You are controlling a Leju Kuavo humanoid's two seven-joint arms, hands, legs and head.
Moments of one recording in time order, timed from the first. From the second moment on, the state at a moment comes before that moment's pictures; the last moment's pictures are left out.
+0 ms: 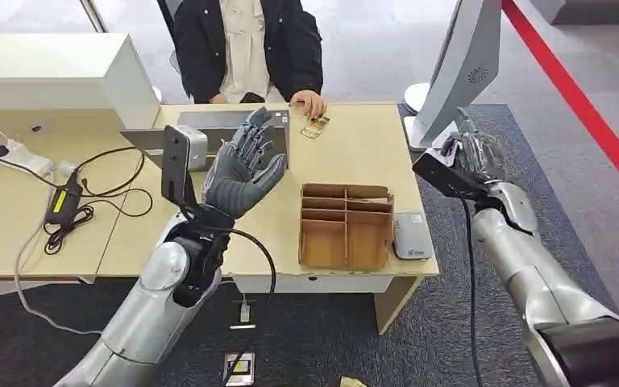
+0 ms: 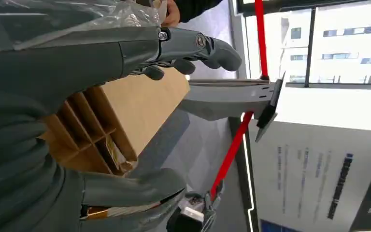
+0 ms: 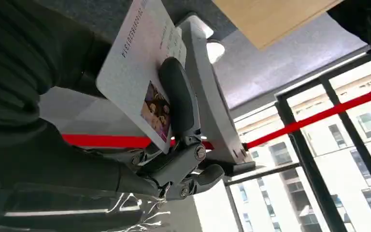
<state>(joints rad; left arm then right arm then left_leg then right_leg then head) -0.58 -0.08 -0.58 -1.44 0.20 0.11 -0.06 -0.89 -0.28 0.42 -0.54 0.62 -0.38 -0.31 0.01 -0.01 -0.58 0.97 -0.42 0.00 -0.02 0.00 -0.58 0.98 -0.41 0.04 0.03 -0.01</state>
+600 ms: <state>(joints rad) -0.56 -0.06 -0.58 -1.47 0.23 0.12 -0.07 -0.65 -0.35 0.37 -0.78 0.62 -0.31 -0.25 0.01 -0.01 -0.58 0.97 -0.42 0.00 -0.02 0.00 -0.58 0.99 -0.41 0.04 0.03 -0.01</state>
